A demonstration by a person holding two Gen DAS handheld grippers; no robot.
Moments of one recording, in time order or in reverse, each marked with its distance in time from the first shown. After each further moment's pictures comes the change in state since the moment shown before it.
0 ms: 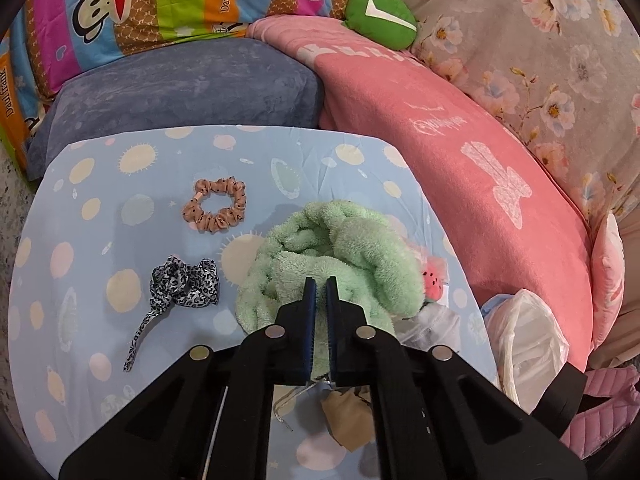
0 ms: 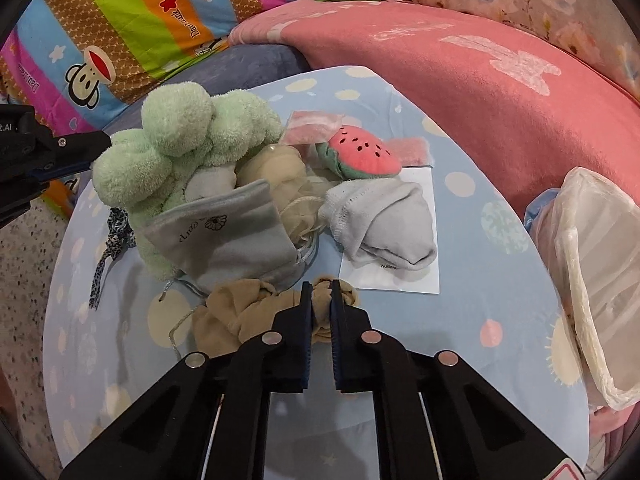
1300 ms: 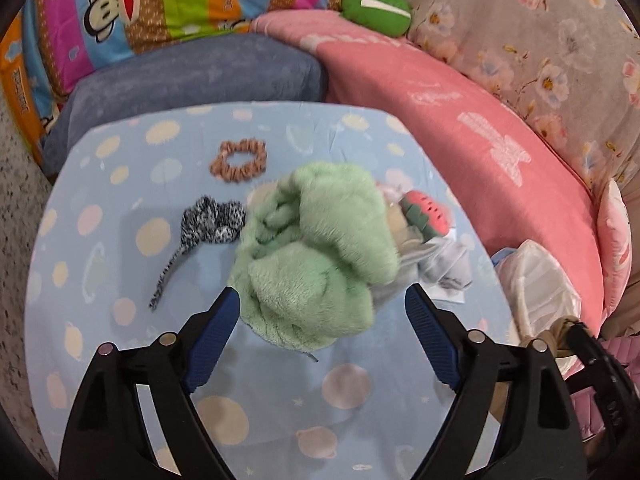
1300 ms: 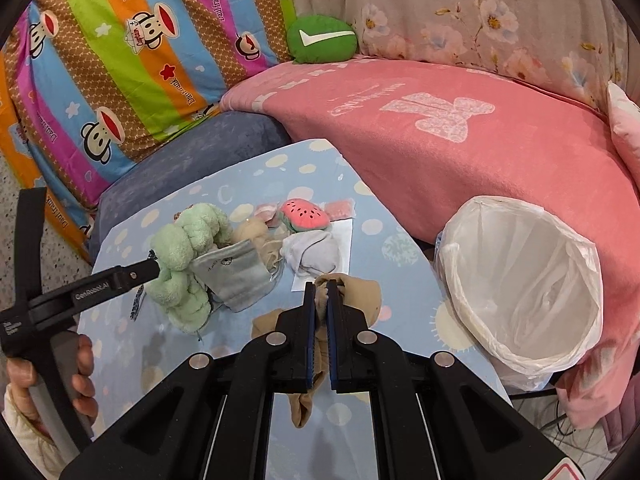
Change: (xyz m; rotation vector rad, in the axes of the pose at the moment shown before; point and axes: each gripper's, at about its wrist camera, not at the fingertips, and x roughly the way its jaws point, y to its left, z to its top) left arm -0.020 0.012 -0.060 0.037 0.032 0.045; right arm -0.132 -0.045 -0.017 0.061 -0.173 -0.026
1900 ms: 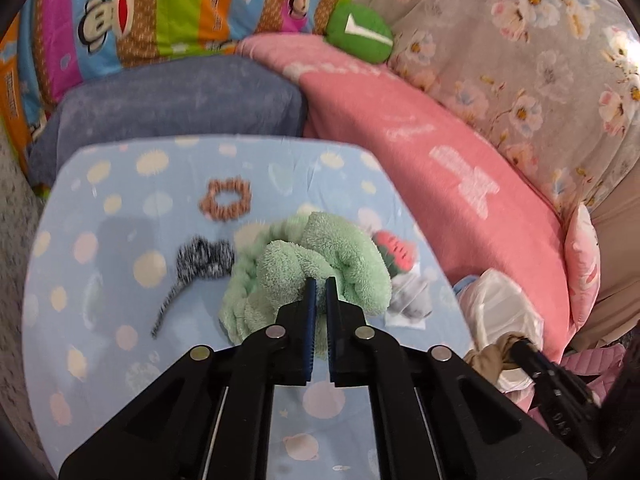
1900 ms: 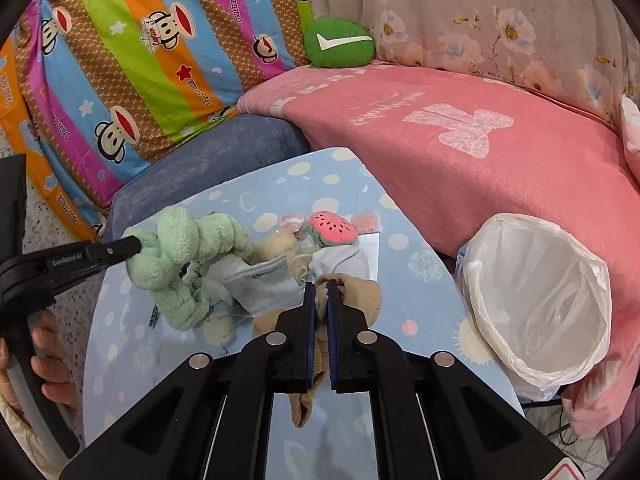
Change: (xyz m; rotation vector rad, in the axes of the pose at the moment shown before) left arm -0.061 0.000 0.035 -0.004 -0.094 -0.108; right arm -0.009 0.025 0.018 -0.024 -0.018 0.040
